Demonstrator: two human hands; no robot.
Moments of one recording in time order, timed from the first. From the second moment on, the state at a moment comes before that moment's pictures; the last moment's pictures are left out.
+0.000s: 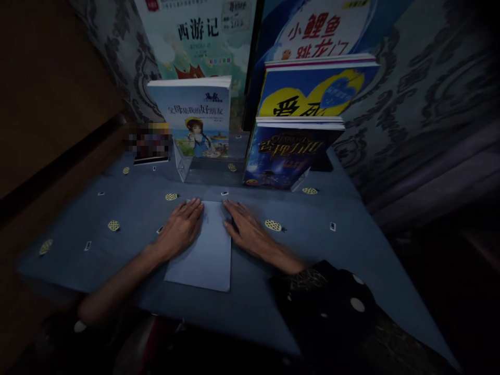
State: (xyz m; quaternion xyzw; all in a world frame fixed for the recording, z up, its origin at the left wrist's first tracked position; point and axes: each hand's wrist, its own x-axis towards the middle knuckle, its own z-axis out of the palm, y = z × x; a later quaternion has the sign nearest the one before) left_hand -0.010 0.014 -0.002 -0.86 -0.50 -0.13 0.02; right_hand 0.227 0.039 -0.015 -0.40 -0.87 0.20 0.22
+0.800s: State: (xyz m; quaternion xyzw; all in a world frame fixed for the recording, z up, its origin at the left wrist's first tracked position) left_hand -0.048 -0.025 0.007 -0.85 -0.49 -0.12 -0.11; right_hand 0.224 0.038 -0.017 -0.40 -0.88 0.15 0.19
